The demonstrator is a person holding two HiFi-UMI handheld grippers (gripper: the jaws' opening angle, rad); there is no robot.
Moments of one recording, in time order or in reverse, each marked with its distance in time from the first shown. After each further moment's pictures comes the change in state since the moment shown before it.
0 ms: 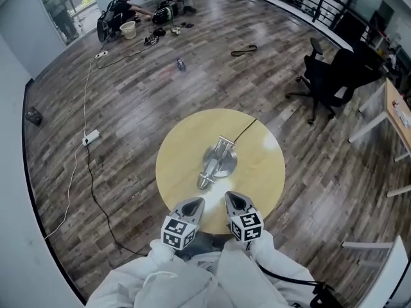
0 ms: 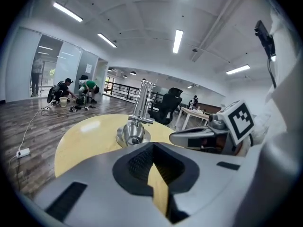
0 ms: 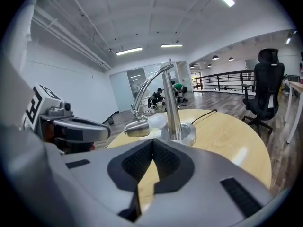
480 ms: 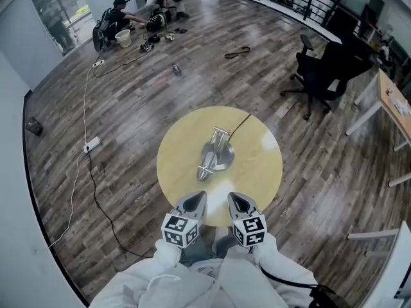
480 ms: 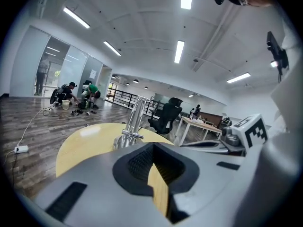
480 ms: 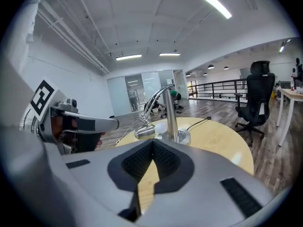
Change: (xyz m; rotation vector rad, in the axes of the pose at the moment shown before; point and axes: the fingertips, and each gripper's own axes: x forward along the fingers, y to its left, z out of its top) left arm -0.027 -0.034 0.027 -0.039 -0.106 0.011; right arm -0.064 0.023 0.005 -0.016 -0.077 -0.068
